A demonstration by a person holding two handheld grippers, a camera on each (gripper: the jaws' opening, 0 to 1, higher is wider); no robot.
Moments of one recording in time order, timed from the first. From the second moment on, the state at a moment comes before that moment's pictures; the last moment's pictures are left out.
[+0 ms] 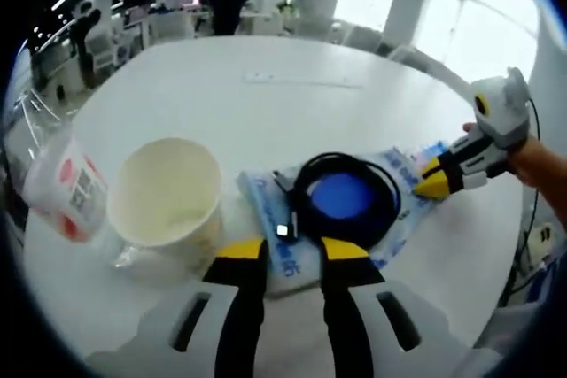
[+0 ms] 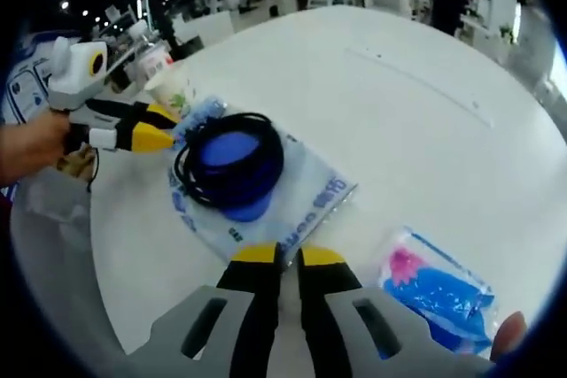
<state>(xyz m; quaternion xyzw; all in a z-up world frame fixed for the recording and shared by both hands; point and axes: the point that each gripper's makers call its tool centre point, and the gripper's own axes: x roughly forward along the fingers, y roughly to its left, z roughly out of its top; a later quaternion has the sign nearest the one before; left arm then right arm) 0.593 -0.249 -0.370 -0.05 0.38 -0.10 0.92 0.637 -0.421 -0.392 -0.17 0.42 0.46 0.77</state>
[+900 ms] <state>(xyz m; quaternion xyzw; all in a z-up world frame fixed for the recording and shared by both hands) 0.581 -0.277 -0.350 -0.05 0.35 -0.15 0.92 0.645 -0.424 -0.364 -0.20 0.34 0.46 0.80</state>
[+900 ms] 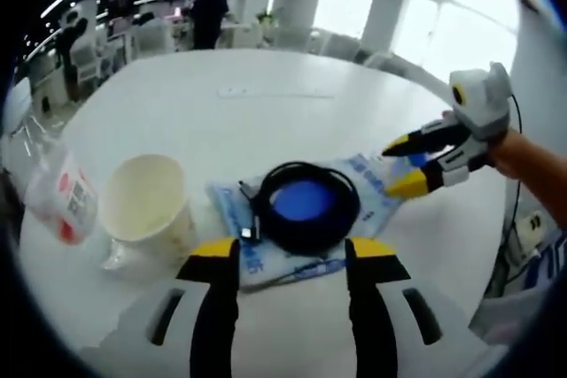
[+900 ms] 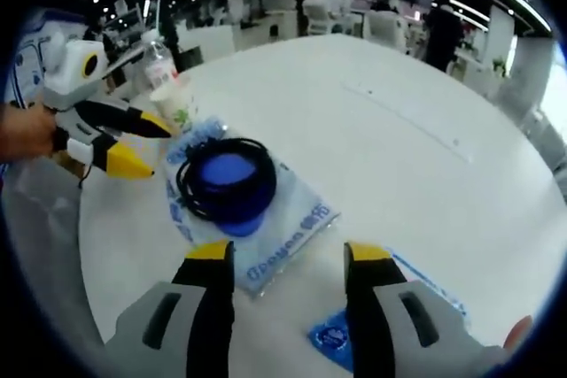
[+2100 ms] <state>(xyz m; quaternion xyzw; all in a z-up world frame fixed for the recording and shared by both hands) 0.543 -0.320 -0.338 -0.09 0.28 -0.30 0.91 0.594 -0.408 -0.332 -0.15 0.27 0.53 0.79</state>
